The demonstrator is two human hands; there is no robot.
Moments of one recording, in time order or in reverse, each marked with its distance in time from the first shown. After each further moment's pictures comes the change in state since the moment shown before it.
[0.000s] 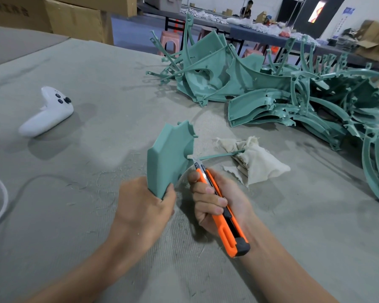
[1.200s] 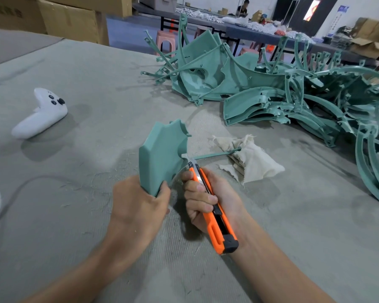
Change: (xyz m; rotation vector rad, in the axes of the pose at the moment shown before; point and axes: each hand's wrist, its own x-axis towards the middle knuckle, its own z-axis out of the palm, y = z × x) left_hand 0.002 -0.005 0.005 0.074 0.002 0.049; right_hand 0.001 0.003 0.003 0.221 -0.155 0.066
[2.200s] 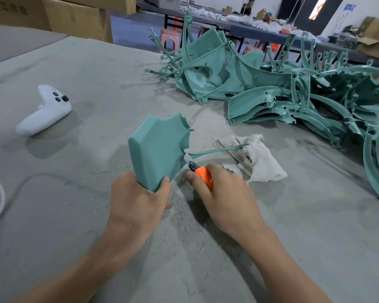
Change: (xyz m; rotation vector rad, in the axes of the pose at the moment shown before) left_hand -0.001 0.011 -0.010 -0.294 -0.017 -0.233; right_hand -0.013 0.000 -0.007 -2.213 0.718 -0.785
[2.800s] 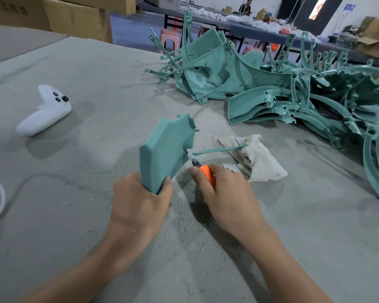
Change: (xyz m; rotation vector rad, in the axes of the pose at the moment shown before) left_hand 0.000 -0.003 0.001 0.120 0.075 0.131; right_hand 0.001 0.000 -0.001 0.067 0.021 0.010
